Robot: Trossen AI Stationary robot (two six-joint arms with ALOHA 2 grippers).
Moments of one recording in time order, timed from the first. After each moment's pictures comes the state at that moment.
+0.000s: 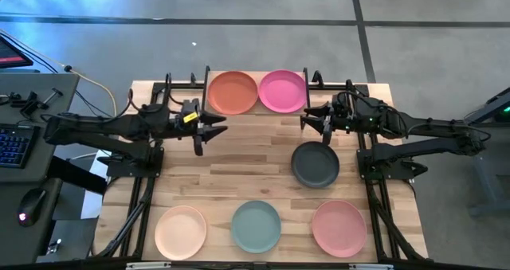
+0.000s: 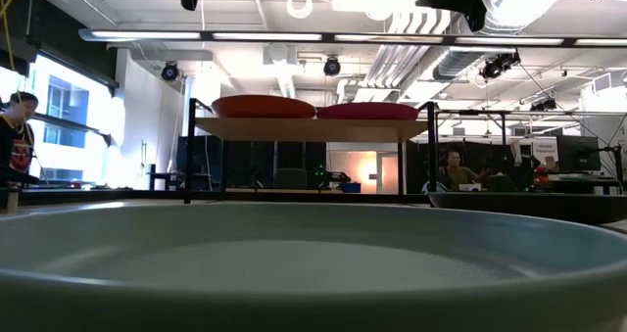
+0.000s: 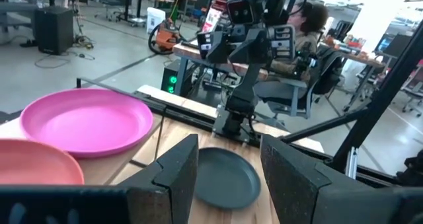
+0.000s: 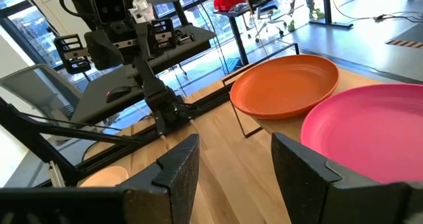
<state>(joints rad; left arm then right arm) -0.01 0.88 0.77 0.04 -0.19 -0.26 -0.11 0.82 0.79 -0.14 0.15 0.40</state>
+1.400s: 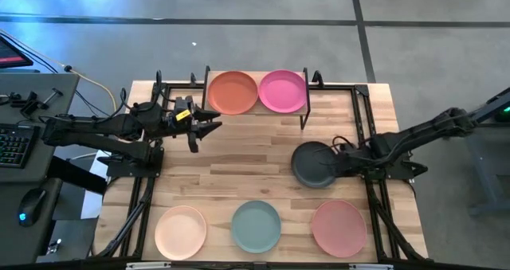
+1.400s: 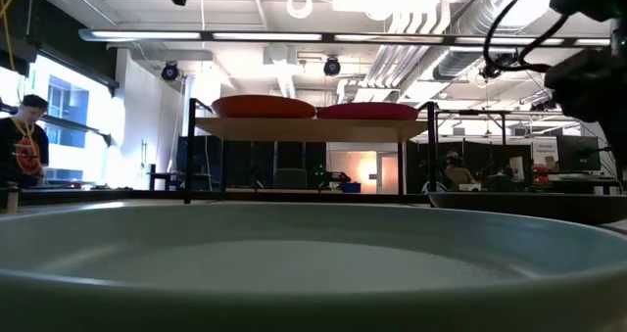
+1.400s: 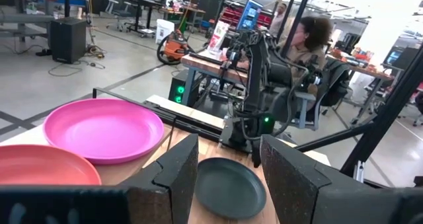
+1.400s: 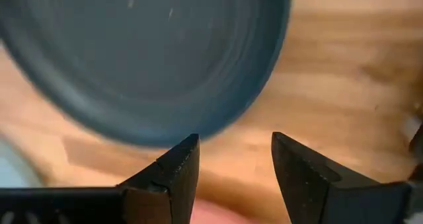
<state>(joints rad) -0.01 0.82 0.77 0.02 -0.23 -0.26 0.29 0.83 0.48 -0.91 -0.06 1.76</state>
